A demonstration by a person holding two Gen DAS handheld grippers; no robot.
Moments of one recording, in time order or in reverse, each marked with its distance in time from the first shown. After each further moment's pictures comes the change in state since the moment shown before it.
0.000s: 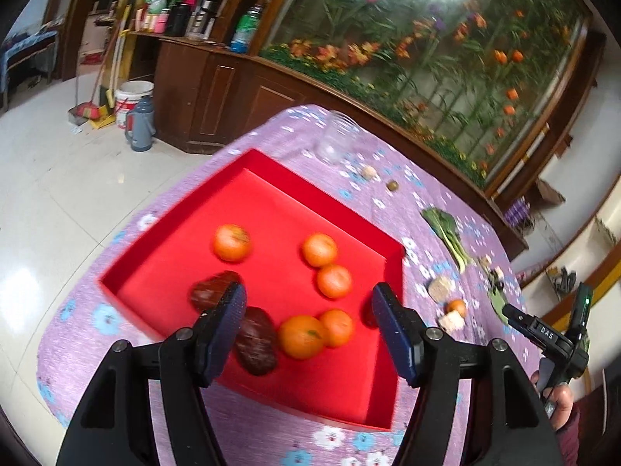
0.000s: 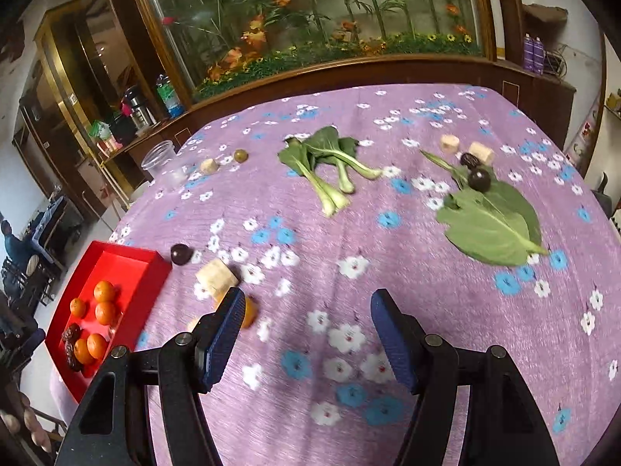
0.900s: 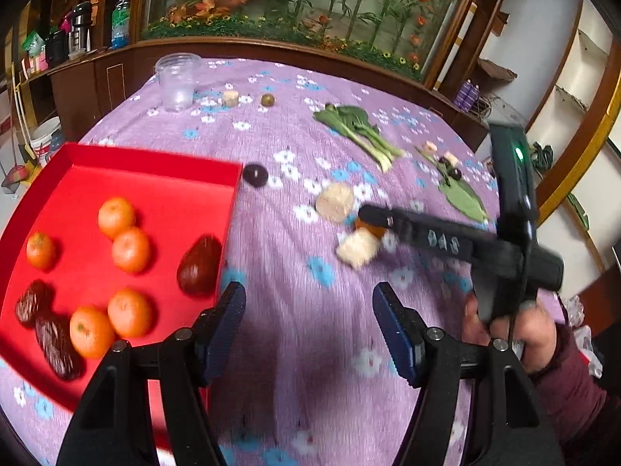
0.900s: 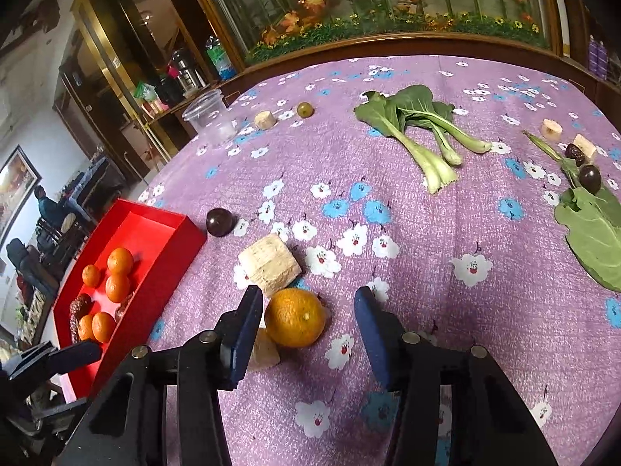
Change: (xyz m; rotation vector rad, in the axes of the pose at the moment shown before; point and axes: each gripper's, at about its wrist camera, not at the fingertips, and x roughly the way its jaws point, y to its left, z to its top) left arm 0.079 -0.146 -0.042 0.342 0.210 -0.102; right arm 0.072 0.035 -0.002 -0.103 0.097 0.193
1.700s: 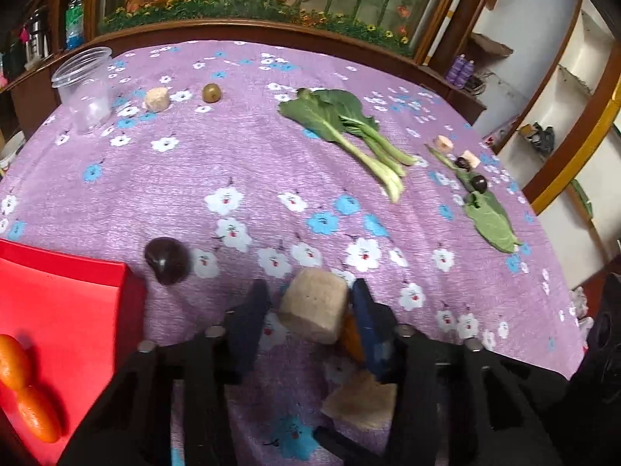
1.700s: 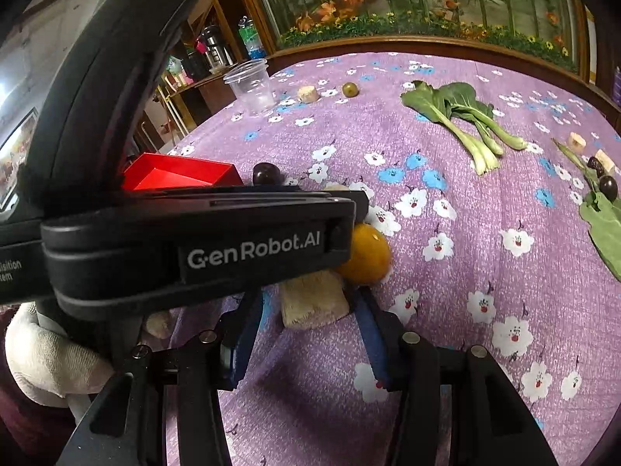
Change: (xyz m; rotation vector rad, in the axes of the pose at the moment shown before) left arm 0.126 -0.023 0.069 0.079 0.095 -0.055; right arm 0.006 0.039 -0.032 -0.129 0.032 0.003
